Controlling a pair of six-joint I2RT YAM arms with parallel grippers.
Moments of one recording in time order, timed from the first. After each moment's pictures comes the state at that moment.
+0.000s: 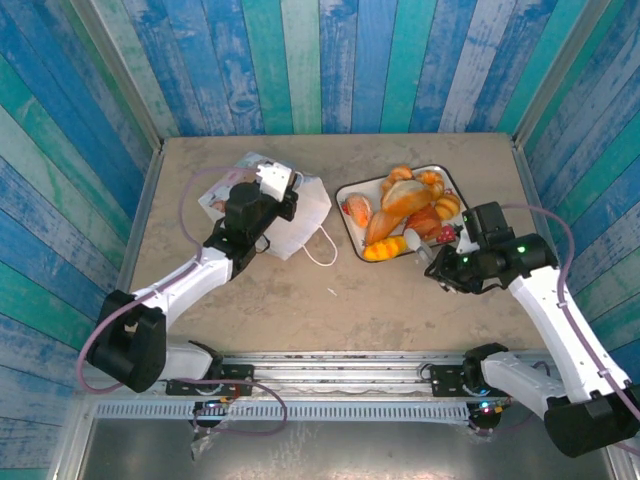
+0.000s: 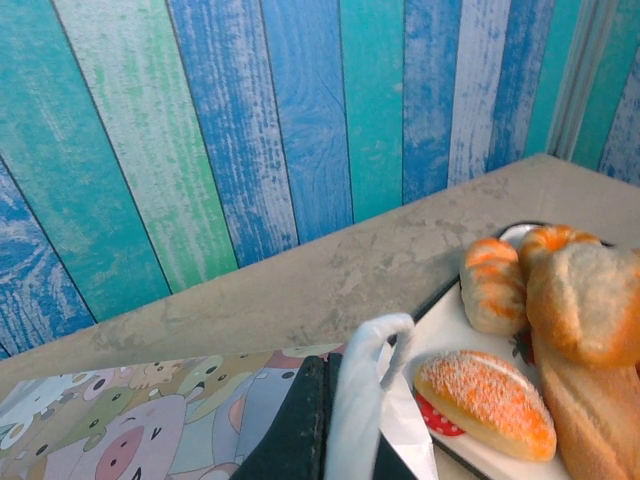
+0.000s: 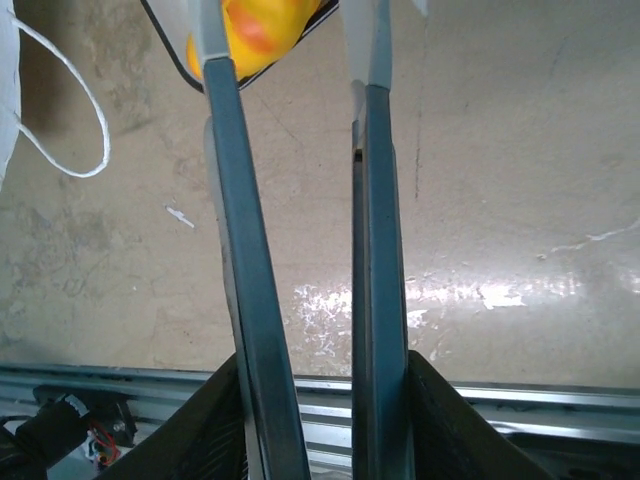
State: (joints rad) left arm -0.46 1.32 0.79 0.41 0.01 0.08; right arm 0.28 0.98 1.02 -1.22 -0.26 0.64
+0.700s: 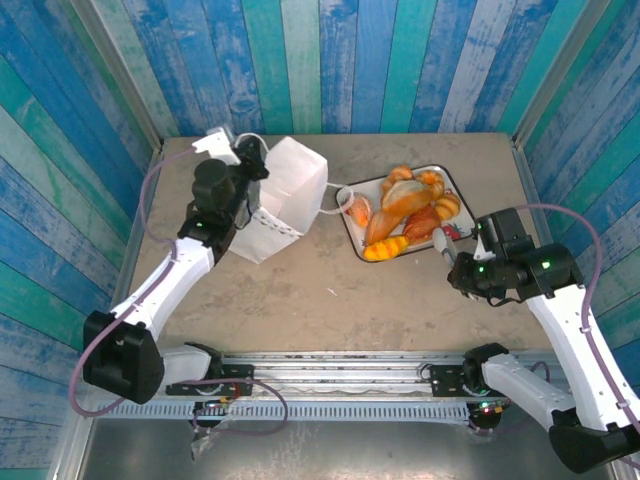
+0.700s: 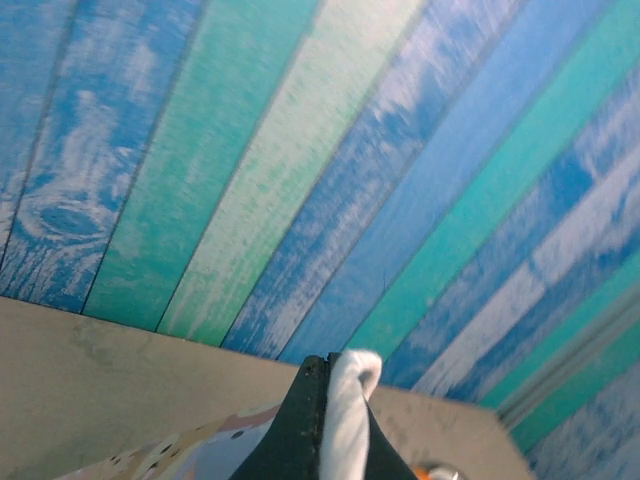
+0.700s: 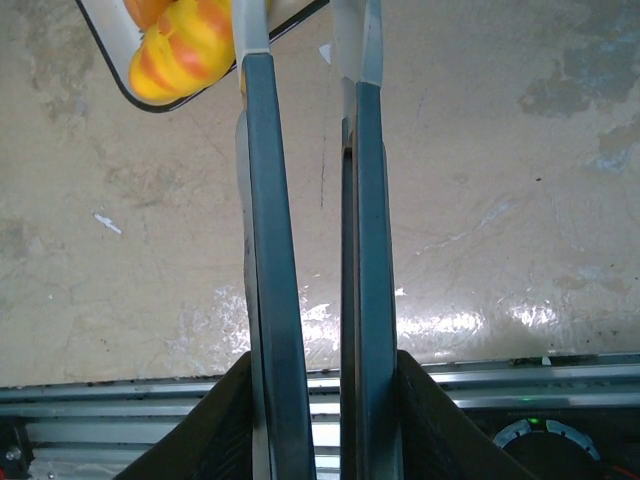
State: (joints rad) left arm -0.31 1.25 0.94 0.37 -0.08 -0.58; right arm 0.32 0.90 1.11 -1.38 -0.08 0.57
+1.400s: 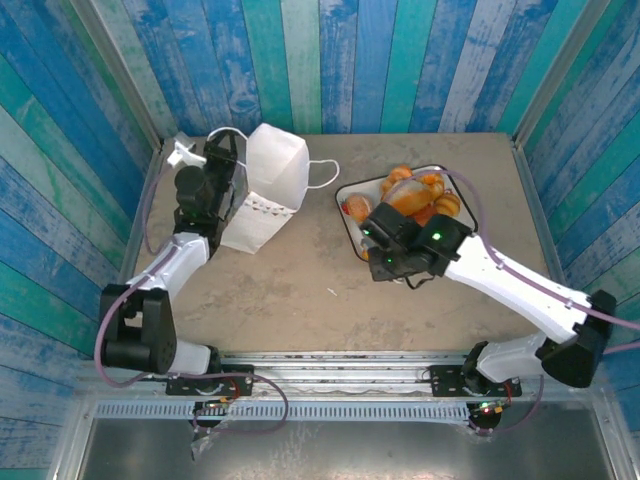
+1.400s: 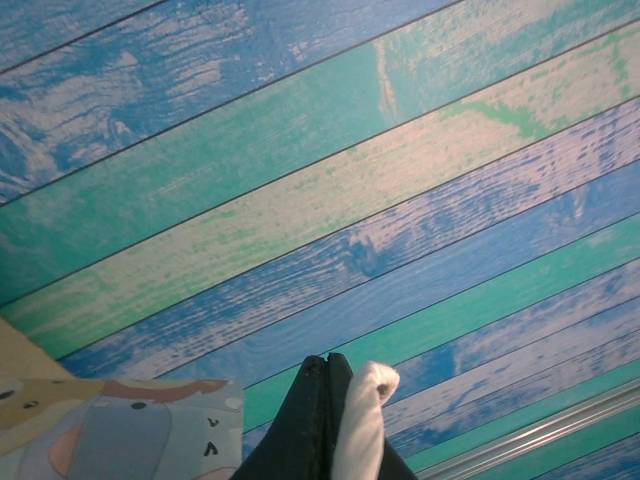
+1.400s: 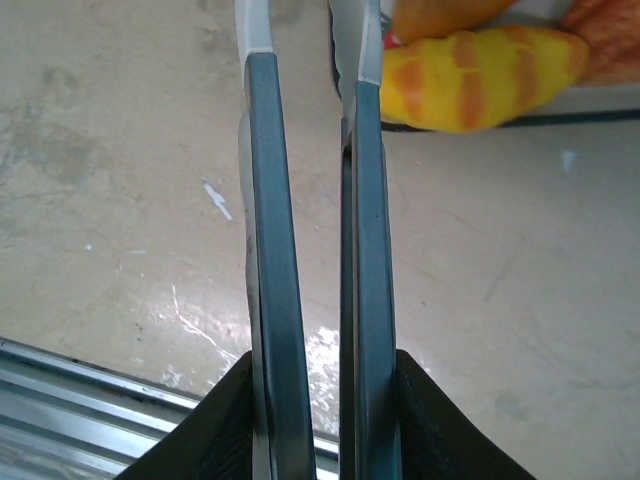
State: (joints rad) left arm -0.12 1.40 0.84 0.80 0.05 -1.22; right arm 0.93 1.37 1.33 -1.16 0.18 0.68
